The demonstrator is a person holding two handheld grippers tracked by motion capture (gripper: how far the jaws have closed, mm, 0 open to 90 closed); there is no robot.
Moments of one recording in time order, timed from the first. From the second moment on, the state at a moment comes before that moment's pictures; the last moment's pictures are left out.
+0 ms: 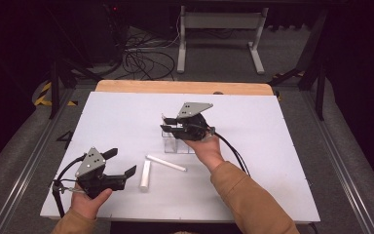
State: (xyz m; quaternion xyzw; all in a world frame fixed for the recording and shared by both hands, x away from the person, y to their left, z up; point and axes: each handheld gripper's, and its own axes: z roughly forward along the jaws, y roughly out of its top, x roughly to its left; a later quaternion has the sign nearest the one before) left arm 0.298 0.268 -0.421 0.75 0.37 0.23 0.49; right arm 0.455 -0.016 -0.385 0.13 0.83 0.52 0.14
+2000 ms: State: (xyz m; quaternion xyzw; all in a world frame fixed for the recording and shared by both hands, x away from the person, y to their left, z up) left arm 0.295 0.277 -0.420 0.75 0.38 0.24 0.49; right arm 0.390 -0.047 -0.373 0.16 0.86 0.47 0.12
